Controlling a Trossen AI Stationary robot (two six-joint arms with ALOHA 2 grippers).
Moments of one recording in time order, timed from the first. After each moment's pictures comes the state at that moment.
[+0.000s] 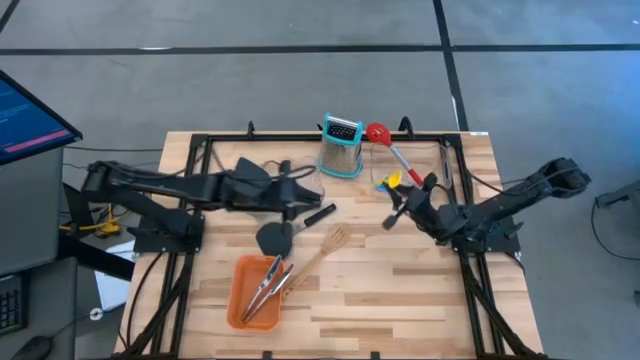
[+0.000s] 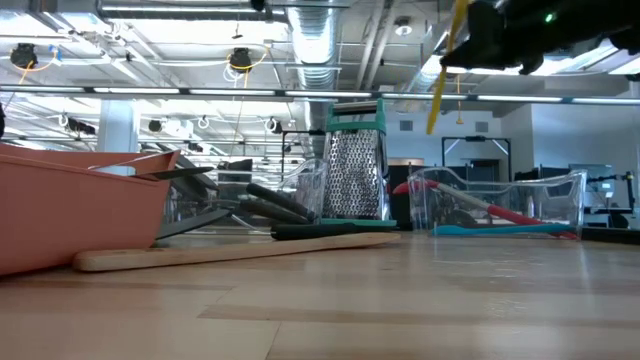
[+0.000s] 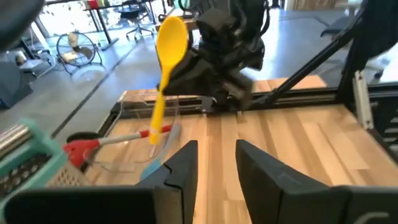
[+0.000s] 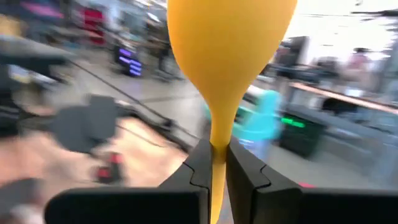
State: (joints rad) left arm -0.10 1.29 1.07 -0.05 -0.21 0.09; right arm 0.34 1.06 0.38 0.74 1.15 -0.21
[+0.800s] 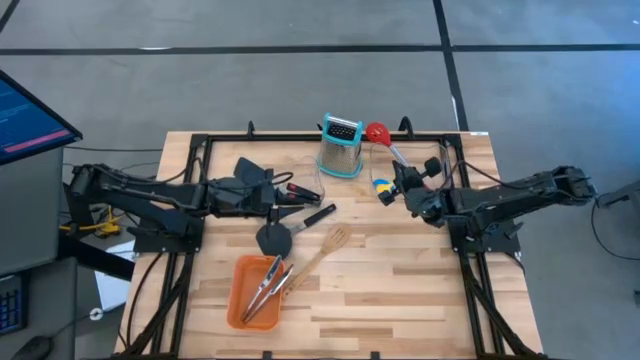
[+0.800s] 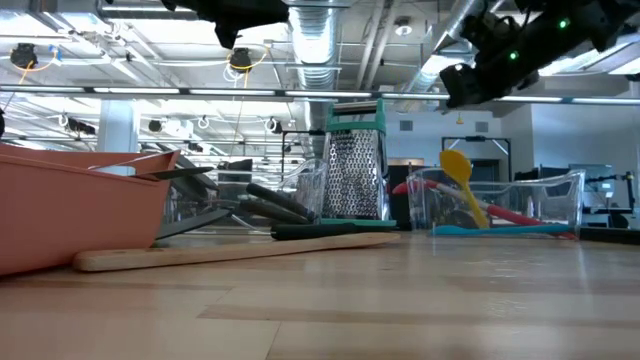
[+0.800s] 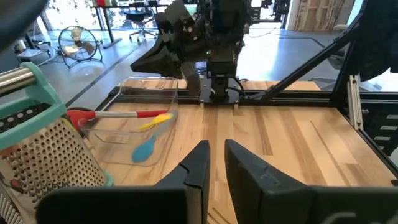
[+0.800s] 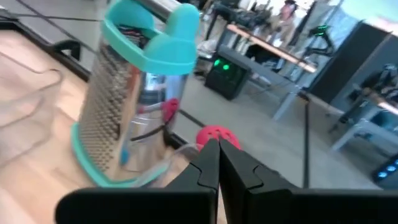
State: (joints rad) left arm -0.10 1.12 0.75 0.17 -0.22 -0.01; right arm 0.09 1.06 0.54 0.04 1.17 0.09
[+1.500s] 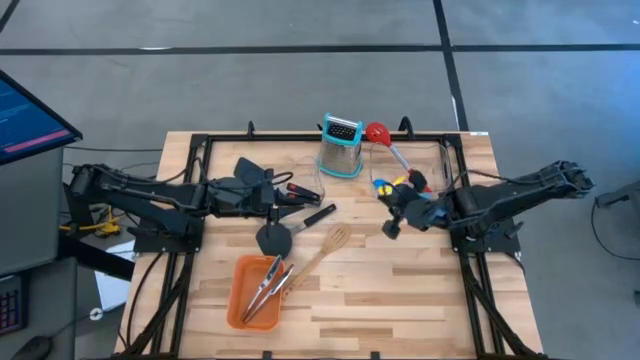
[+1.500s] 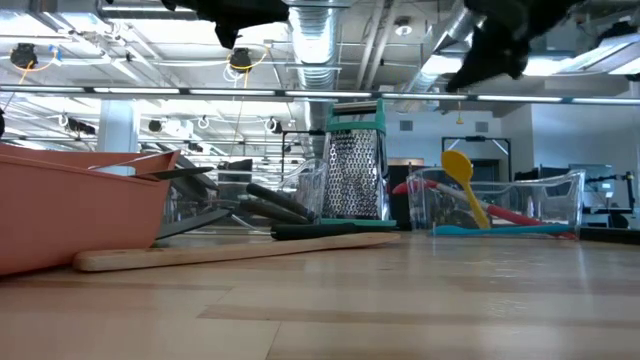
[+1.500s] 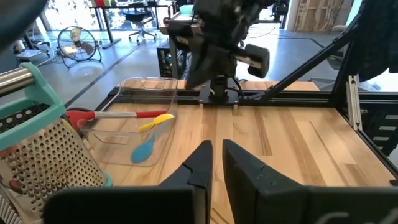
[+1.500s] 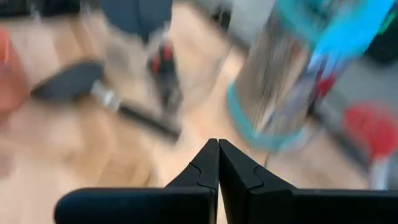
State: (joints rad) left arm -0.10 1.12 0.75 0.17 -0.21 -0.01; right arm 0.25 1.07 0.81 -0.51 0.69 0.42
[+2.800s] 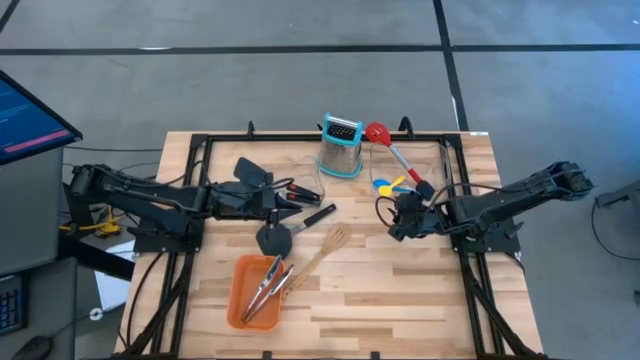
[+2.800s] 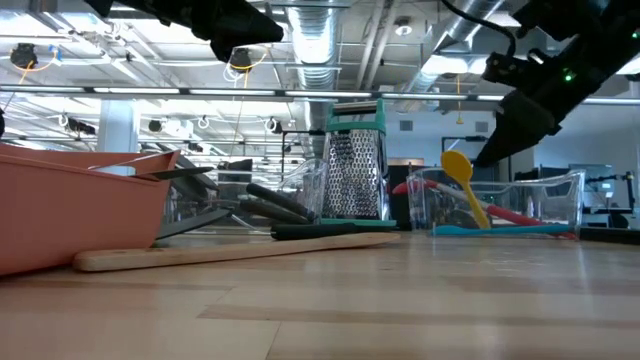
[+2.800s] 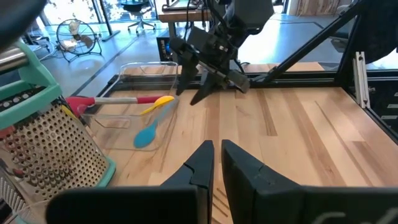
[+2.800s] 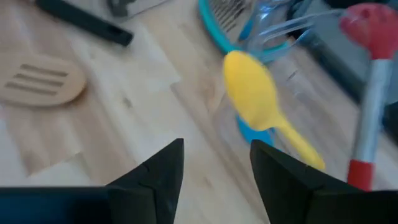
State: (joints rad) left arm -0.10 1.12 0.68 0.19 -0.22 0.02; right arm 0.23 1.07 0.52 -0.47 0.74 0.51
